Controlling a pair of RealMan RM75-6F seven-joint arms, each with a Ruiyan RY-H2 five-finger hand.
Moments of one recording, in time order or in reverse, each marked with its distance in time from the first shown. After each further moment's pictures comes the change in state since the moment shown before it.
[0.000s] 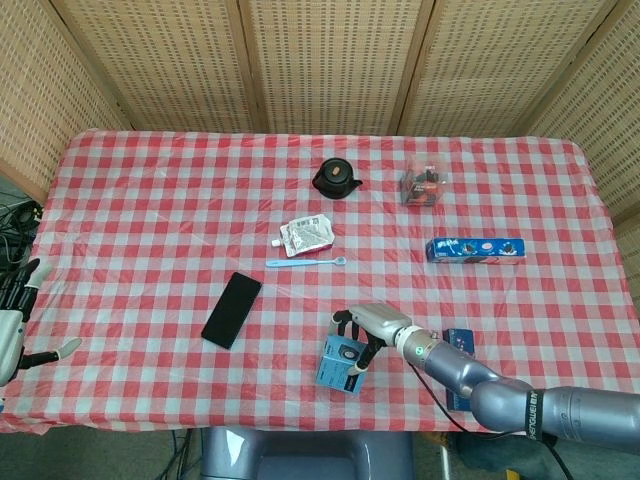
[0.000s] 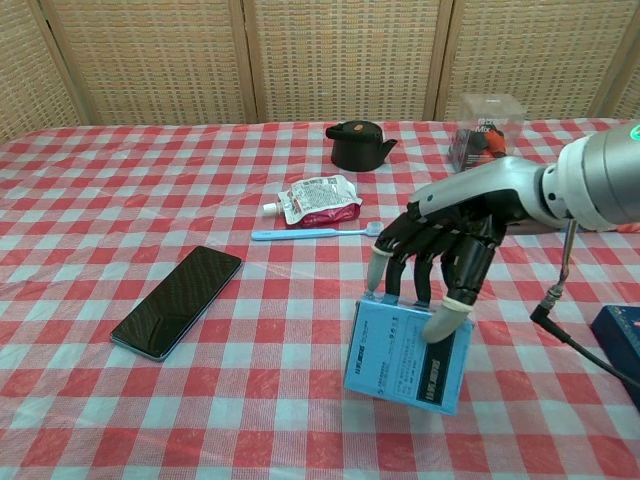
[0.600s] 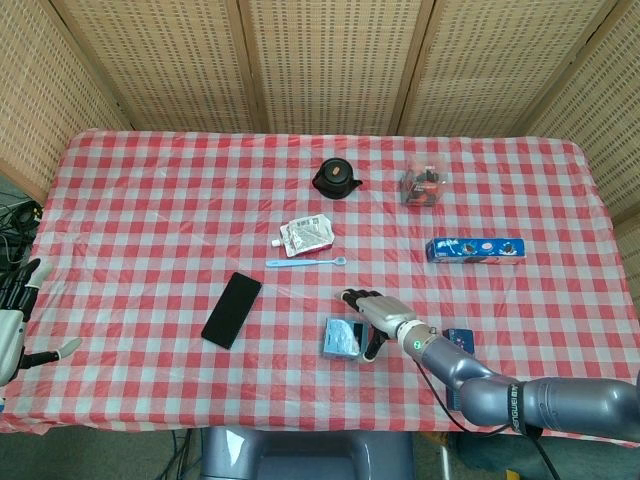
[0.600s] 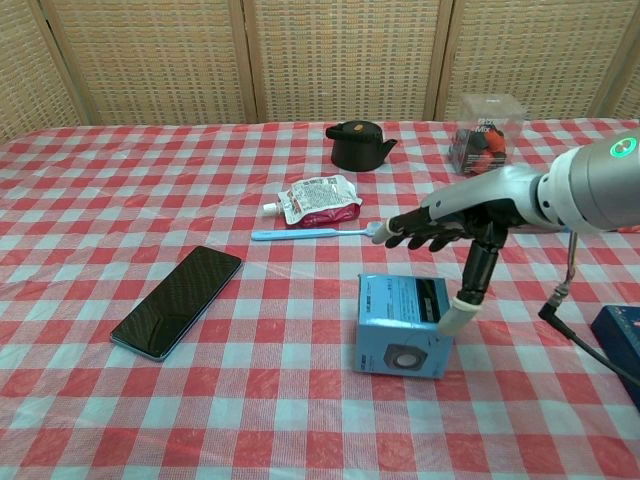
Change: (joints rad) left arm -0.001 -0.001 0.001 0.000 0.001 0.003 -0.002; right arm 0.101 -0.045 -0.128 0.030 0.044 0.184 -0.005
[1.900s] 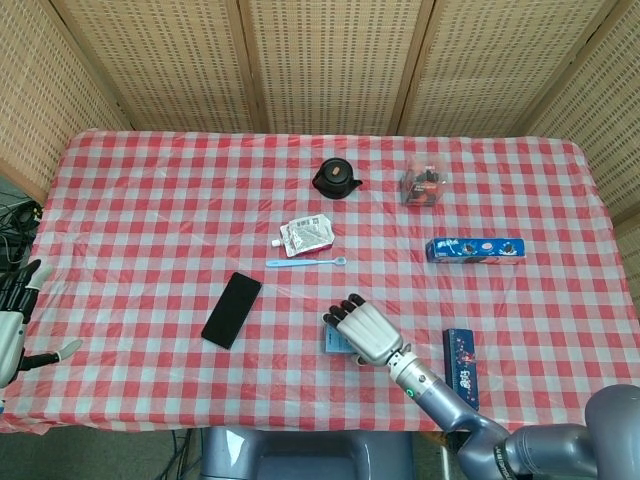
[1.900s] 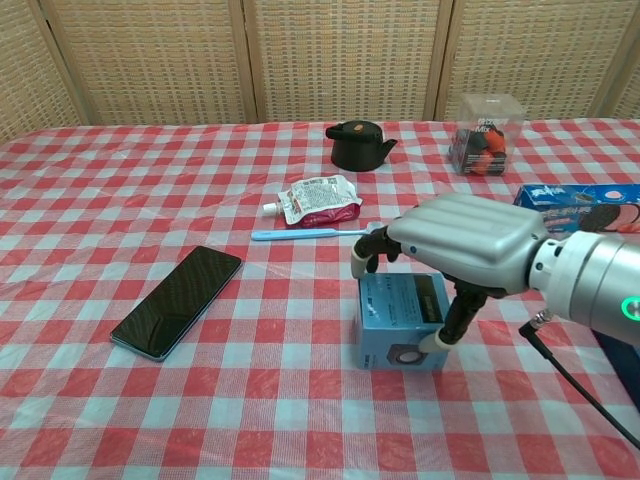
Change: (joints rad) left arm 0.003 0.002 0.007 -0.003 0.013 0.010 -0.004; right arm -0.302 -0.344 -0.116 0.249 -0.769 0.505 -0.303
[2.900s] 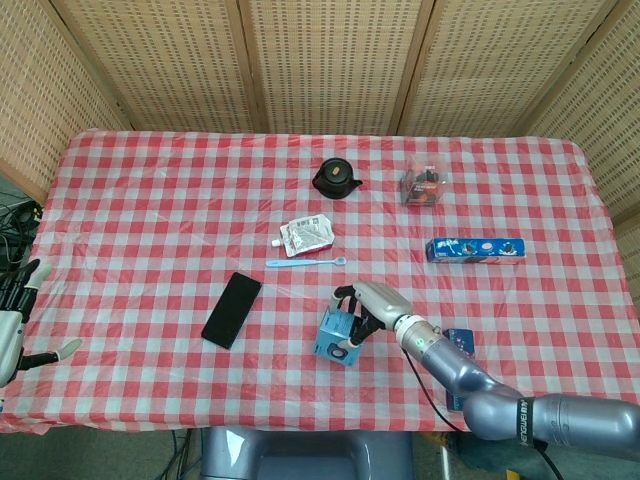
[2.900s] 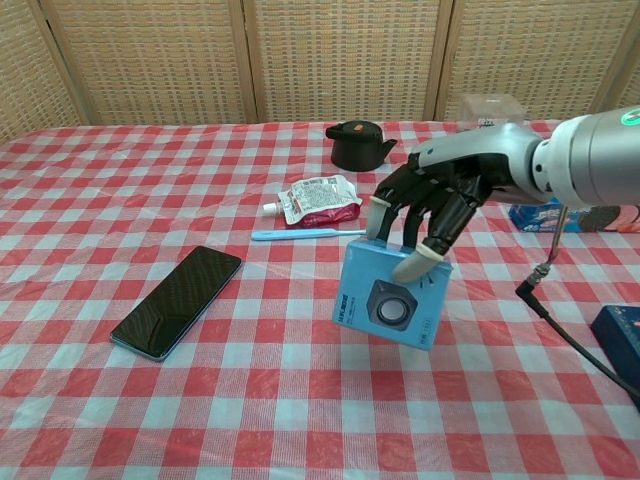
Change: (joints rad) left arm -0.001 0.004 -0.001 -0.001 -0.008 -0.004 -0.005; right arm 0.133 0.312 0.281 -0.256 0.636 -0.478 0.408
